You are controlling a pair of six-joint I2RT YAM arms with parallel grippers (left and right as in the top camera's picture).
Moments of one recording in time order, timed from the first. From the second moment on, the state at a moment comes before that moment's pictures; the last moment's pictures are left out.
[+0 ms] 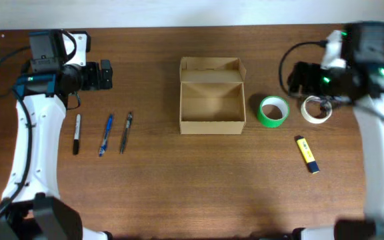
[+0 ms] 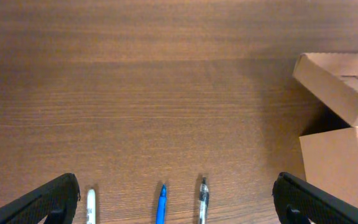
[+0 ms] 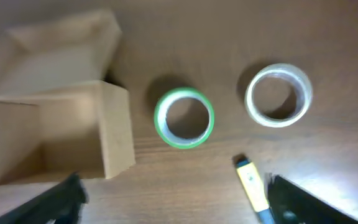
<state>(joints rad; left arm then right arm) 0.12 1.66 1.53 -0.77 0.16 0.09 -0.05 1.64 1.73 -1.23 -0.09 0.16</state>
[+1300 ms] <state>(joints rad) 0.12 1.68 1.53 -0.77 0.16 0.09 -0.11 2.16 1.61 -1.07 -0.08 0.21</state>
